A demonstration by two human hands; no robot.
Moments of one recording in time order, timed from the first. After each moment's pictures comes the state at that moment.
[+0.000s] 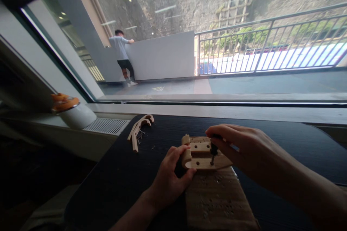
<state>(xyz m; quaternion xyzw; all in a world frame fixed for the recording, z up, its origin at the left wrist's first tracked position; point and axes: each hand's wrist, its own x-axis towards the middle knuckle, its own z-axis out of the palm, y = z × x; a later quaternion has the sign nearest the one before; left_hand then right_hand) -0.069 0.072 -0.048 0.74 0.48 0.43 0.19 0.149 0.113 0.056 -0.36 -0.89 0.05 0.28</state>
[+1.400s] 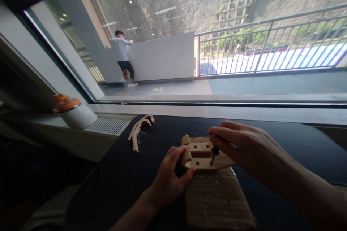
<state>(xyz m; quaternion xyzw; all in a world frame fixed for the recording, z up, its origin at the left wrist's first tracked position) -0.069 0.072 -0.048 0.75 0.47 0.44 0.18 0.149 0.114 0.061 -0.40 -0.89 -0.01 0.22</state>
